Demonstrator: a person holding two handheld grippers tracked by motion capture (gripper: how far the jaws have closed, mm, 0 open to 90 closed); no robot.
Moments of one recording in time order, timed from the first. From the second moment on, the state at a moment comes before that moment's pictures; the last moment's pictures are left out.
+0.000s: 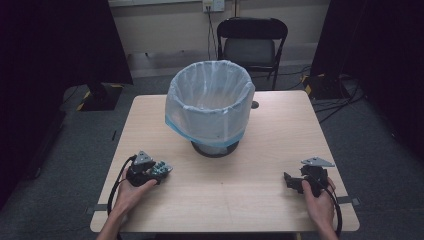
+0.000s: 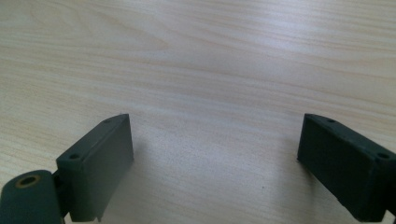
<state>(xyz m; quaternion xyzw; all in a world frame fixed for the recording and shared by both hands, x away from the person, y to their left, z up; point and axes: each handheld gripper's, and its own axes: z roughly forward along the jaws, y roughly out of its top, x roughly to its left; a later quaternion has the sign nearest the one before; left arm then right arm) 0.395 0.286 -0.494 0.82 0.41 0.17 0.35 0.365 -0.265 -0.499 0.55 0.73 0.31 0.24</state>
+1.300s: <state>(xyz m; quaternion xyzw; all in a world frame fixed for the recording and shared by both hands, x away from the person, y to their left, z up) 0.389 0.286 -0.452 0.80 0.39 0.14 0.43 0.365 -0.265 -0.499 0.55 0.73 0.31 0.25</state>
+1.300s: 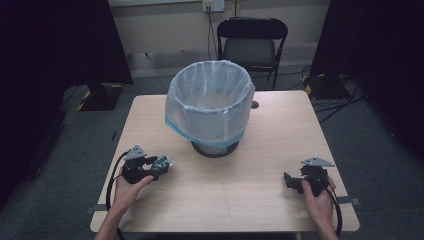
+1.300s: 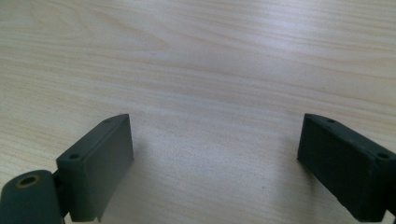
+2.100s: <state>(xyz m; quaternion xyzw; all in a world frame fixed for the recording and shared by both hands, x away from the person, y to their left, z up) 0.397 0.269 -0.380 0.78 0.34 0.16 0.50 0.365 -0.265 -0.499 0.55 0.73 0.31 0.25</state>
